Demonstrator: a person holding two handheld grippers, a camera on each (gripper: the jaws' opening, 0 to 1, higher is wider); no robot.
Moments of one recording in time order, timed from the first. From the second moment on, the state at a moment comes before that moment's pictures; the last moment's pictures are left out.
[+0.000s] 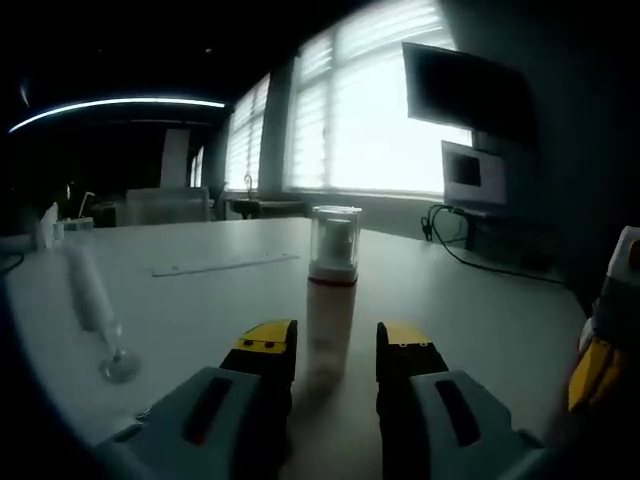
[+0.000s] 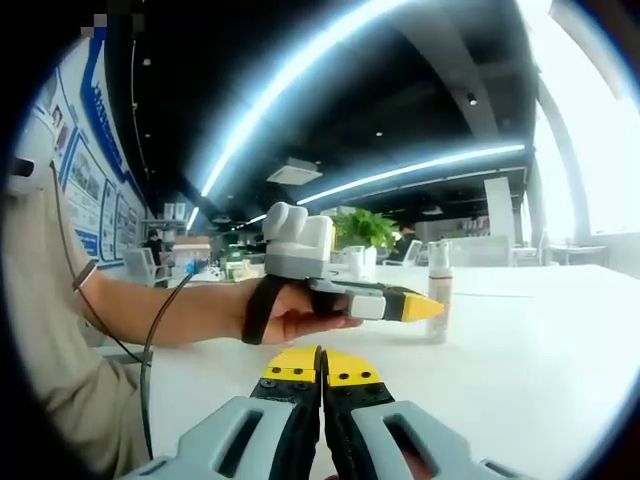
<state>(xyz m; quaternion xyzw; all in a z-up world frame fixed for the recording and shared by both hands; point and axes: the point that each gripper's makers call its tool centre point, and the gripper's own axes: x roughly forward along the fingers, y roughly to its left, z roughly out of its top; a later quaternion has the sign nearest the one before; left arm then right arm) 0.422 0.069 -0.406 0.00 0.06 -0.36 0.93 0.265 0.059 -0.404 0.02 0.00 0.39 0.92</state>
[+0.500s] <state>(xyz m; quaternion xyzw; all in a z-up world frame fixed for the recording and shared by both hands) 0.395 0.094 -0.387 0.00 0.04 -0.36 0.93 0.265 0.059 -0.408 -0.01 0.01 0.38 0.93</state>
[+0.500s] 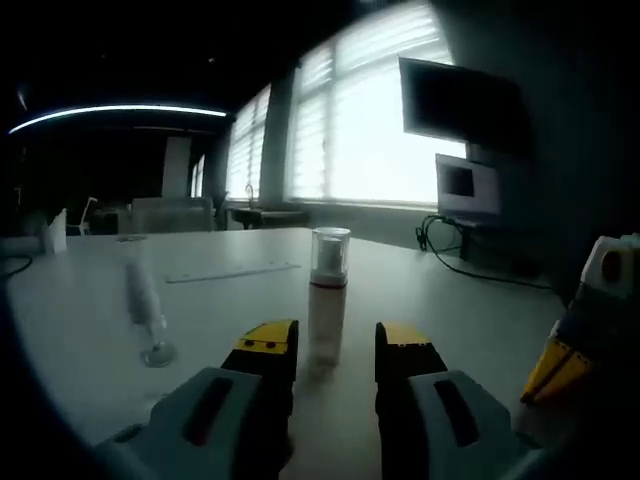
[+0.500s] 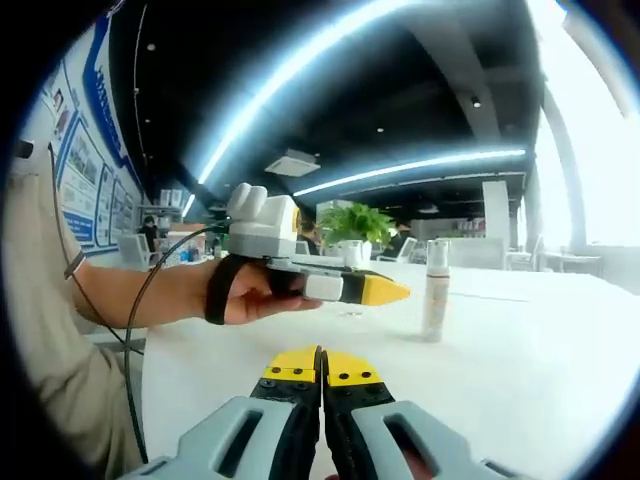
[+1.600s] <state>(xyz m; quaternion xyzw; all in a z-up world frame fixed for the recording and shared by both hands) 0.343 0.166 -0.378 -0.02 0.01 -0.33 0.94 0.265 0.044 -0.400 -0.03 0.00 0.35 0.94</state>
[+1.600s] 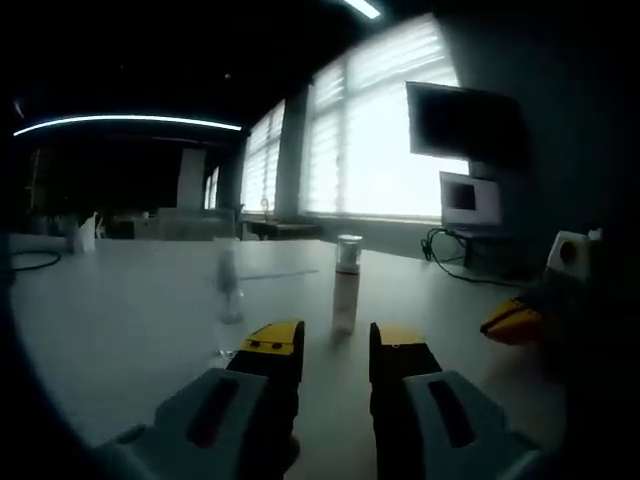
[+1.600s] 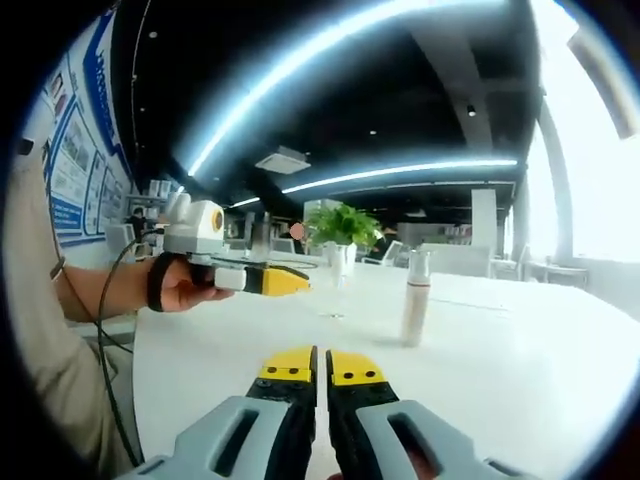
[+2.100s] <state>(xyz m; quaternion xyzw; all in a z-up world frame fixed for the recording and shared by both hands) 0.316 0.190 -0.394 0.00 0.02 -0.31 0.95 0.273 0.030 -0.400 -0.01 0.00 0.32 0.95</state>
